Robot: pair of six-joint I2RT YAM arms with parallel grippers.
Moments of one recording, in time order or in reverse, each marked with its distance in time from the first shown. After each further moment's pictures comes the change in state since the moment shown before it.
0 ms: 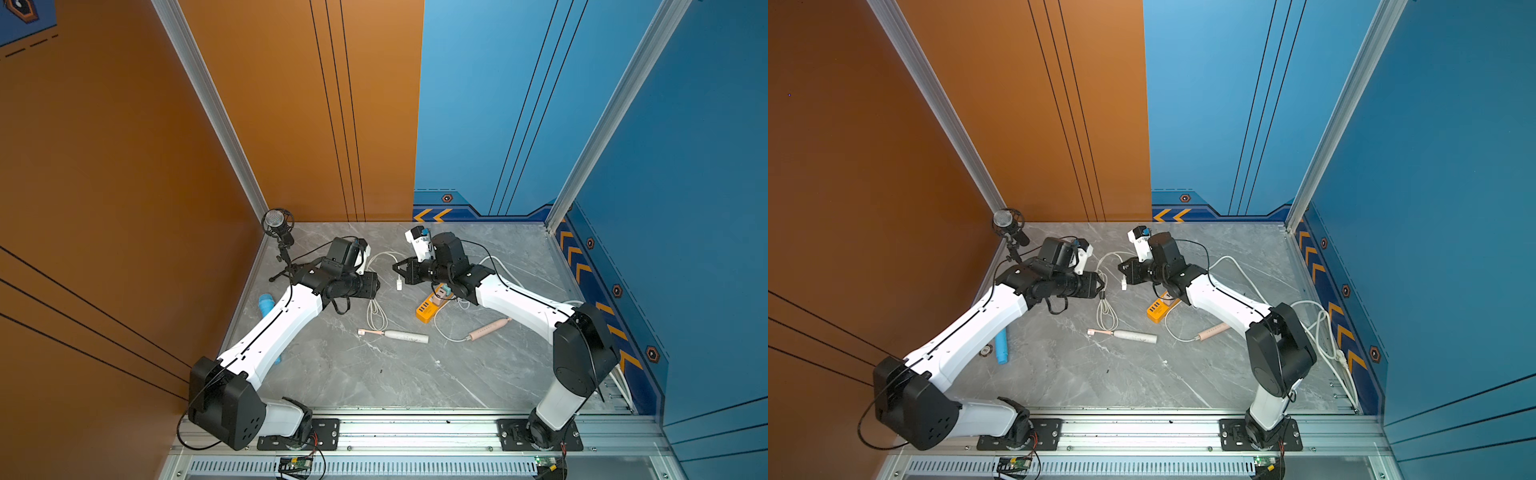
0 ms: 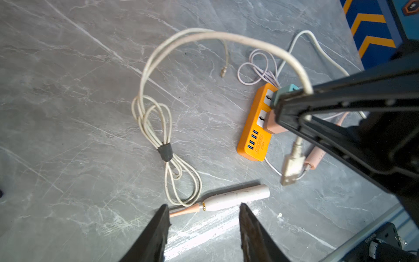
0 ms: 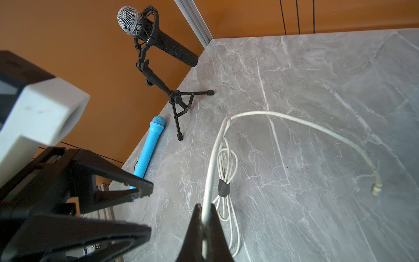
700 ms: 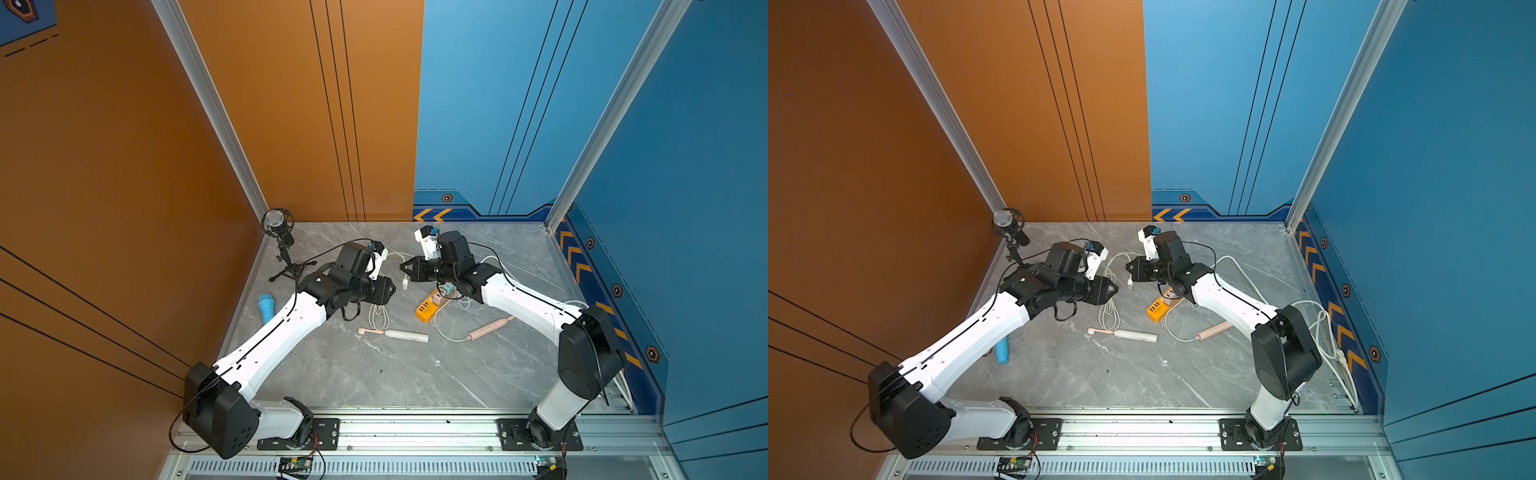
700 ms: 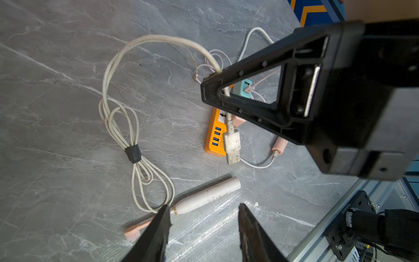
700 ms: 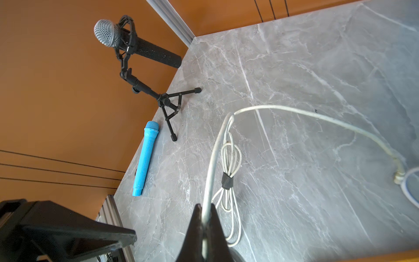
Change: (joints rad) left arm -0.099 -0.037 -0.033 0.092 0.036 0.018; right arm -0.028 -0.032 -0.007 -0.092 0.050 0.131
